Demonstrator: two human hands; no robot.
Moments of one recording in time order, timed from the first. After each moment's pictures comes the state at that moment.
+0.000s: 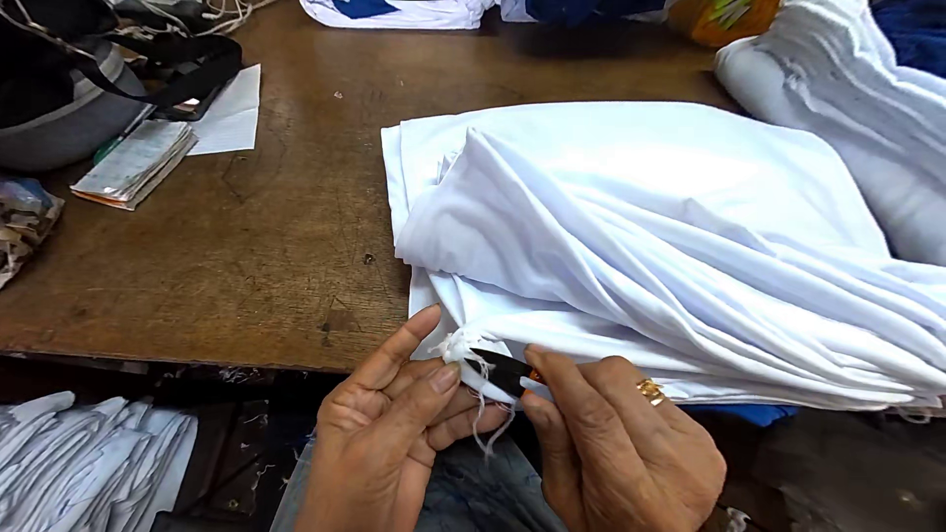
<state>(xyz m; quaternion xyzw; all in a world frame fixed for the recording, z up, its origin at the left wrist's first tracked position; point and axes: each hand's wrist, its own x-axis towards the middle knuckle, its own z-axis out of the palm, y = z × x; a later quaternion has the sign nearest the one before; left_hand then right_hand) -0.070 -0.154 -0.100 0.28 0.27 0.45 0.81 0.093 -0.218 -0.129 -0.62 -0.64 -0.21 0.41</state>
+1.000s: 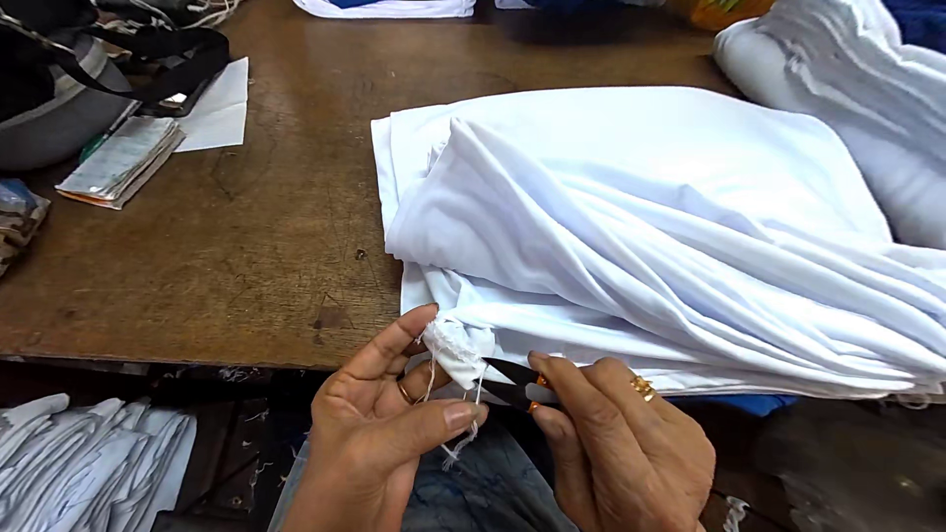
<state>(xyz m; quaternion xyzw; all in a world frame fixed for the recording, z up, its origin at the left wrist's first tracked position) -0.073 -0.149 -0.109 0.35 0.28 0.44 0.78 0.107 -0.232 -0.141 -0.61 -0.66 -0.15 0.41</state>
